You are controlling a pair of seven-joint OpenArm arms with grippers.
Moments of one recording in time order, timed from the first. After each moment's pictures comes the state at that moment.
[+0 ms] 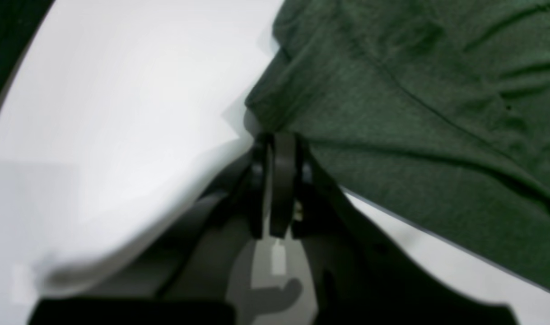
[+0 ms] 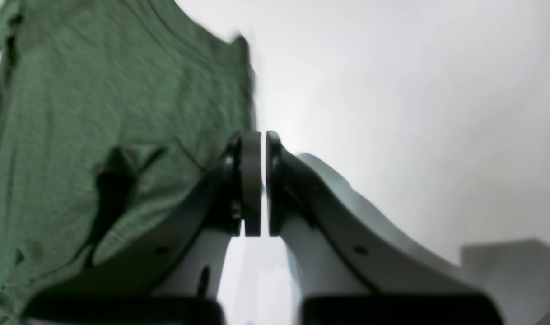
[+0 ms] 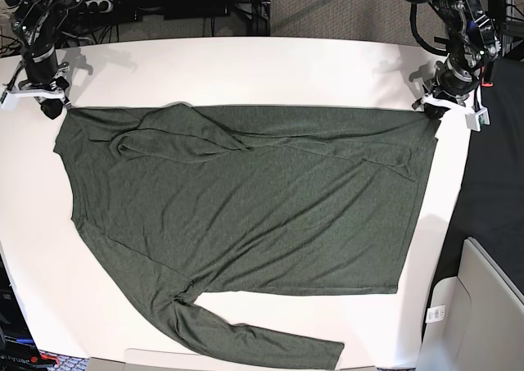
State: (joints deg) left arm 15.8 -12.7 -30.3 92.1 -36.4 -7.1 46.4; right arm -14.6 5.4 46.0 94.4 38.1 13.2 -40.5
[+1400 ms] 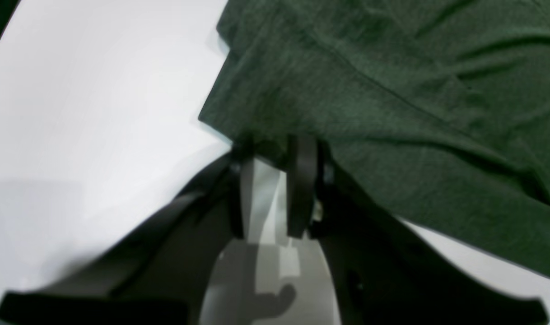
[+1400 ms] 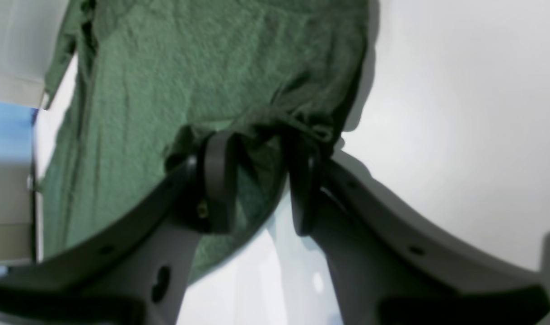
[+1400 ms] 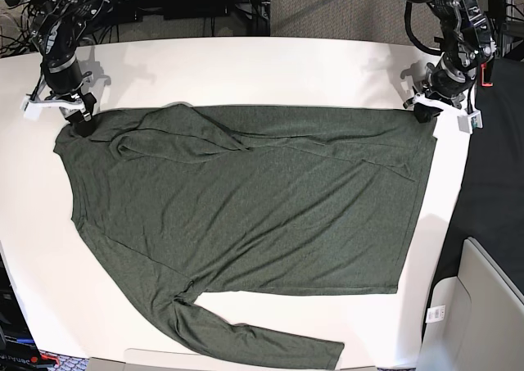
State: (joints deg) left arm 17.0 -12.5 -27.6 94.3 -36.2 -6.6 46.4; right arm -9.5 1.8 43.5 85.9 44.6 14.8 -42.2
